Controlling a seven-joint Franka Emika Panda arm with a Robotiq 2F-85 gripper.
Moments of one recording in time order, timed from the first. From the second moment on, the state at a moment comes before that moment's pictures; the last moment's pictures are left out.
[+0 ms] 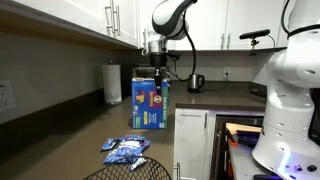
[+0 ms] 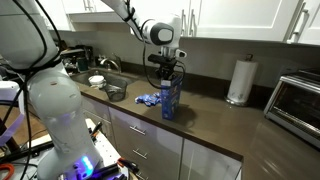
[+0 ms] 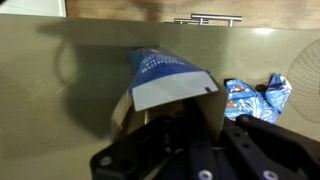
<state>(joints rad) -0.01 -0.13 -0.08 -2.37 0.08 2.17 -0.43</state>
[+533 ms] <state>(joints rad) -0.01 -0.13 -0.06 -2.36 0.08 2.17 -0.42</state>
